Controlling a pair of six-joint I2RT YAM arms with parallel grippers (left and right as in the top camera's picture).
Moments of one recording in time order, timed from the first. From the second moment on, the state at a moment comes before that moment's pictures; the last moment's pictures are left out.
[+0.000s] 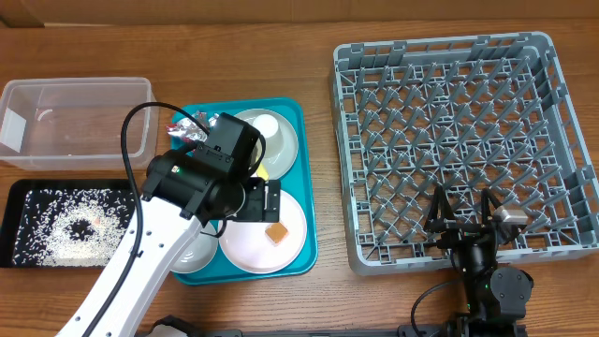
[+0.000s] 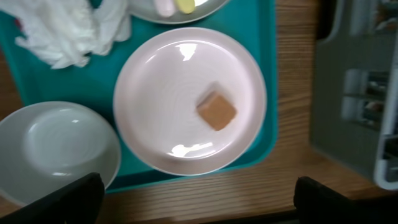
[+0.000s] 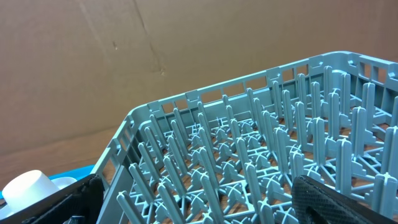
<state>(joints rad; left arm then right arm) -0.45 1.34 1.29 -1.29 0.05 -0.44 -0.07 0.02 0.02 -0.02 -0.11 0.28</state>
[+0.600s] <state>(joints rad) -0.37 1.35 1.18 -1.41 -0.08 -0.53 -0.07 0.02 0.02 -0.02 -0.11 0.28</state>
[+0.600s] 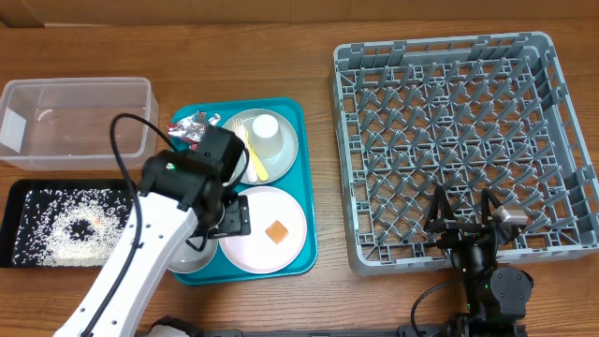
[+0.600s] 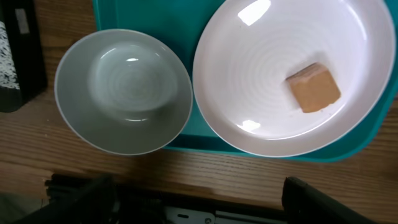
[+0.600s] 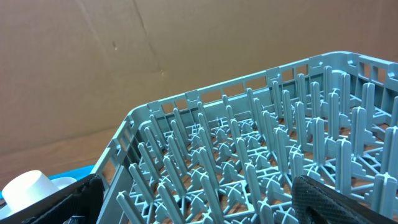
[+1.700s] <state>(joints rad) 0.31 1.36 1.44 -1.48 -0.10 -0.60 -0.07 0.02 0.02 0.45 -0.41 0.77</state>
